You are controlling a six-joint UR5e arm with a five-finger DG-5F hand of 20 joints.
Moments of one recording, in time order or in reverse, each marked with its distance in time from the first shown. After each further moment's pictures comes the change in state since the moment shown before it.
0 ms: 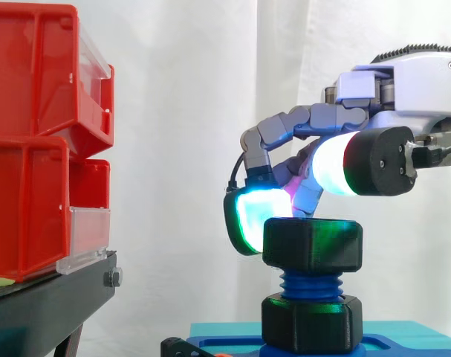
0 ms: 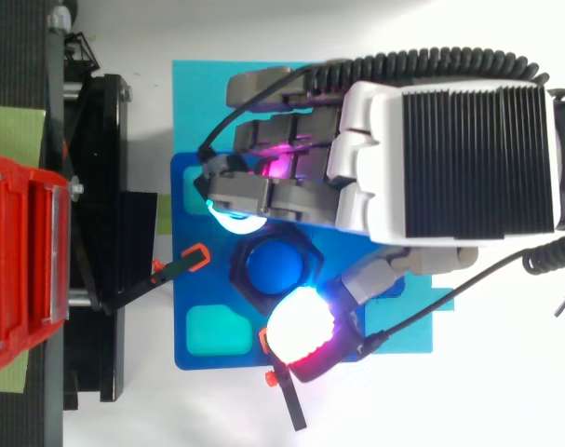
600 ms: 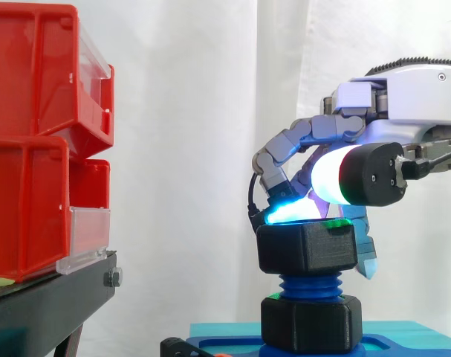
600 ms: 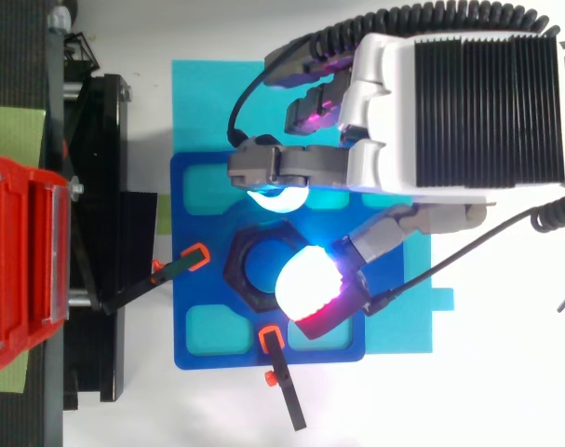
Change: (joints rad) arm -0.035 0.002 0.001 -0.006 -0.027 0.001
